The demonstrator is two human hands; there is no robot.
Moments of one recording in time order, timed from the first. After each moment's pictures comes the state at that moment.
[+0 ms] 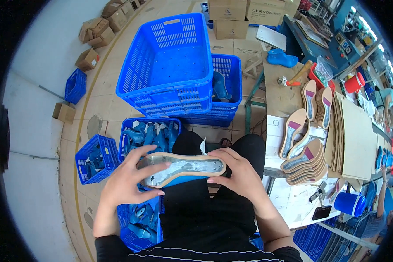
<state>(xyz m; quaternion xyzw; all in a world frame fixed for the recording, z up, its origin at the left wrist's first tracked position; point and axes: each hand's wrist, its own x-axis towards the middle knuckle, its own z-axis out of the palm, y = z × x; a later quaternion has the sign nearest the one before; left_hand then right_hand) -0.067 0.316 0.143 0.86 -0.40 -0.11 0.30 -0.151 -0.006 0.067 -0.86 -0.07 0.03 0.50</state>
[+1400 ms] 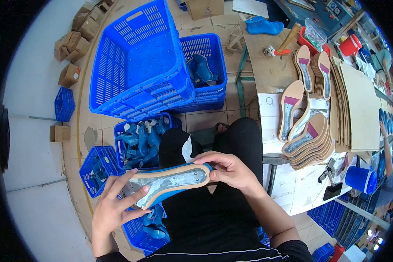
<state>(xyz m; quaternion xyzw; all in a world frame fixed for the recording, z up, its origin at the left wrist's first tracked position) -0.062 0.298 0.142 0.89 -0.42 -0.15 0.12 -0.153 -0.027 -0.036 -0.47 -0.05 0.09 0.88</state>
